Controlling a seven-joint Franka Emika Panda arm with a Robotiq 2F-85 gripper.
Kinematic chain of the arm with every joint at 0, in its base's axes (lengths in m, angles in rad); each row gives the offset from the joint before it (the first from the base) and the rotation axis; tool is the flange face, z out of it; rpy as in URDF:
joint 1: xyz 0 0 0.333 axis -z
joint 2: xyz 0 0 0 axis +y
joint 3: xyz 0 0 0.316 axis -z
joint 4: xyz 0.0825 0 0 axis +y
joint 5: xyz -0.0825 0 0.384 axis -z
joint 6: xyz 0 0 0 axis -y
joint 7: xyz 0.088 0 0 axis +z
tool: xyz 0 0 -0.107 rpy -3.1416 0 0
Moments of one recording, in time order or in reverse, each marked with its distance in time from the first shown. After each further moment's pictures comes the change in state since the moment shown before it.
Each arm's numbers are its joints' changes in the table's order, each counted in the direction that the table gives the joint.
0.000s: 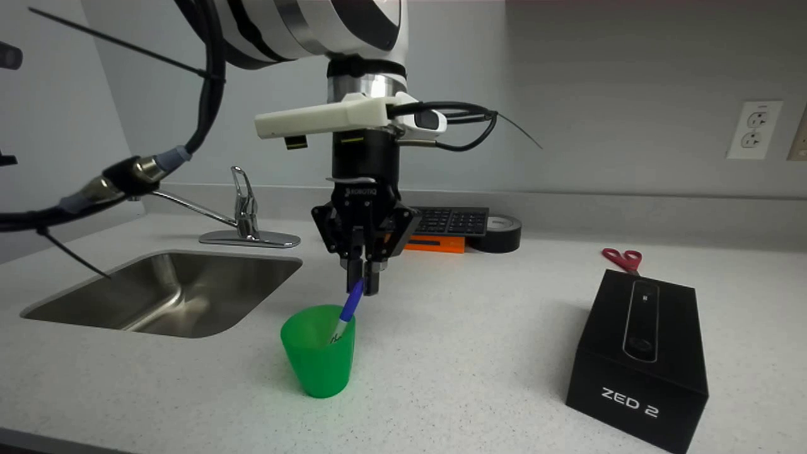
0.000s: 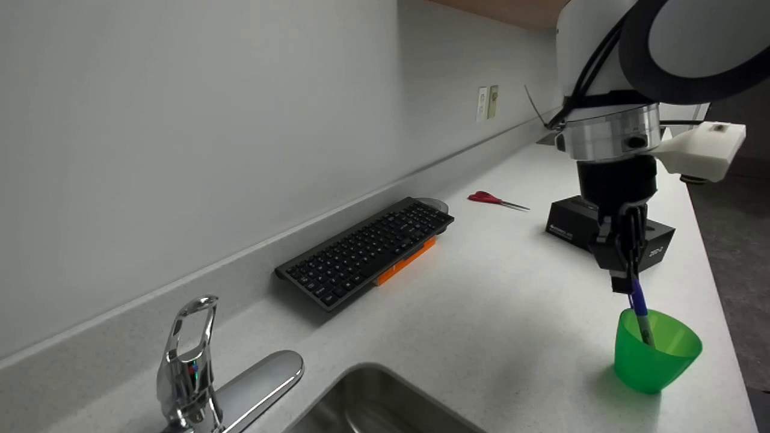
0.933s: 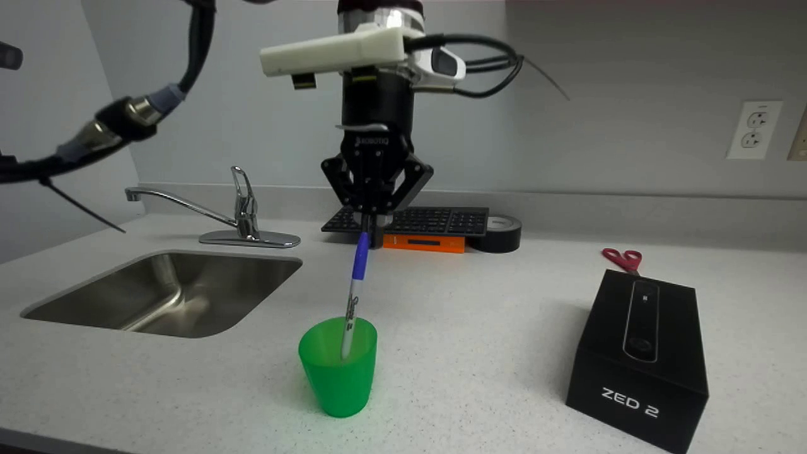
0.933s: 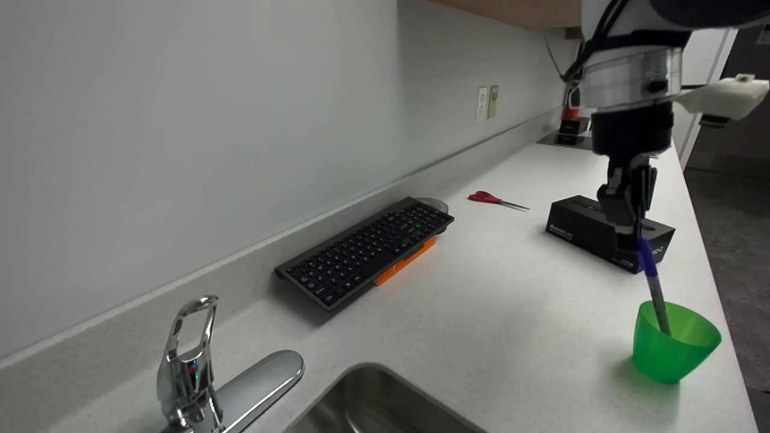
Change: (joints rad) arm 0.014 -0.082 0.031 -0.054 -0.039 -0.065 0.042
